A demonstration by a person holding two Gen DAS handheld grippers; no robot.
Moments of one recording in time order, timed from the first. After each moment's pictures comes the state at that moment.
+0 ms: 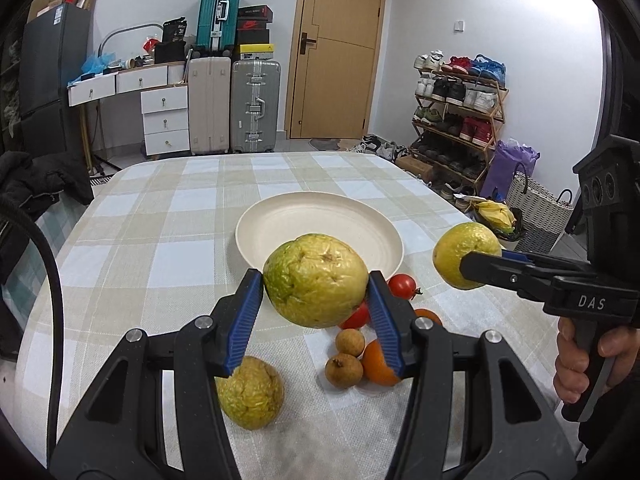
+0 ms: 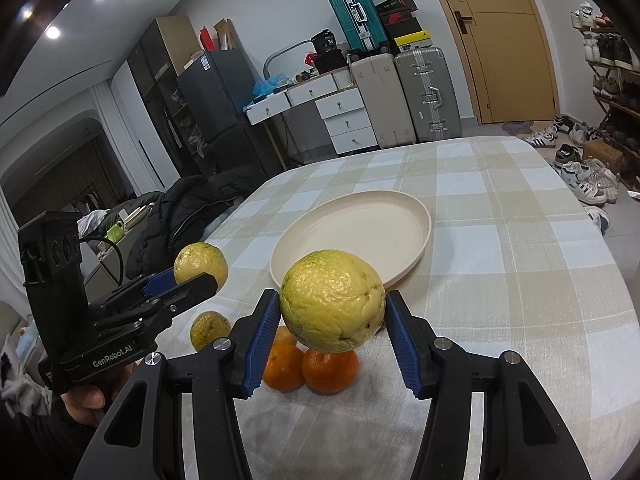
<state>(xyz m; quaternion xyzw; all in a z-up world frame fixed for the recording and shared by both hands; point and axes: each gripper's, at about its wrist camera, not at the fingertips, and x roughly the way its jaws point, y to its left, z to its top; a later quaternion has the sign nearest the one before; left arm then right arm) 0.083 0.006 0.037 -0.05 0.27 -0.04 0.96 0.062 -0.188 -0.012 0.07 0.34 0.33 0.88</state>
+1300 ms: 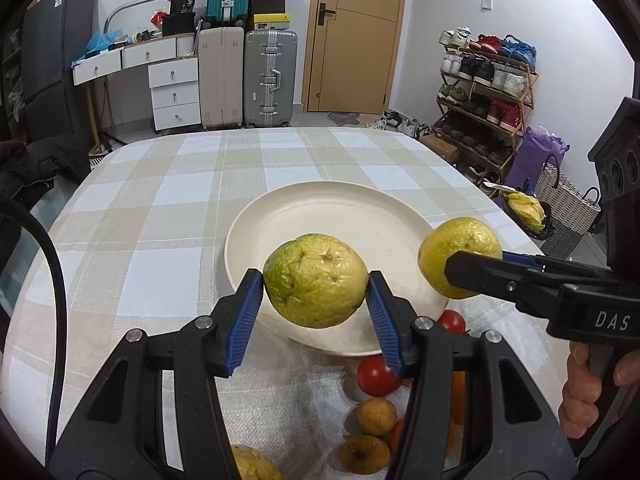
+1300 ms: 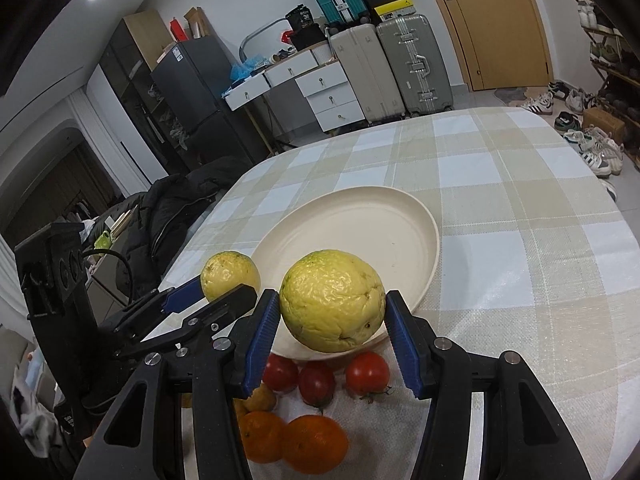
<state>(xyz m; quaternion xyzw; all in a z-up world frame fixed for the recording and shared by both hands) 0.190 0.007 0.004 -0.06 0.33 0.00 0.94 0.131 -0.158 -0.024 0.08 0.41 0.31 0.86</state>
